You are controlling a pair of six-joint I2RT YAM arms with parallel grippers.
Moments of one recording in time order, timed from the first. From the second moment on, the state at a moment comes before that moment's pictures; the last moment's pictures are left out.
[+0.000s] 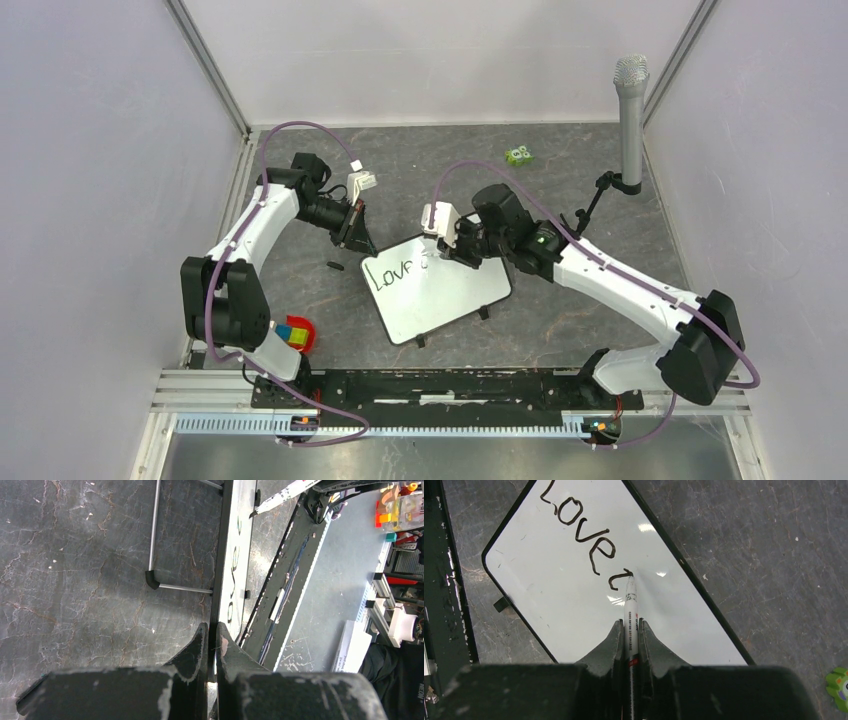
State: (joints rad) left arm -0.14 1.59 1.29 -1.12 0.94 0.57; right arm 0.80 1.34 1.09 -0.40 -0.33 -0.51
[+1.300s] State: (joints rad) left arm -0.14 1.59 1.29 -1.12 0.93 0.57; right arm 0.76 1.32 1.07 -0.38 -0.29 -0.51
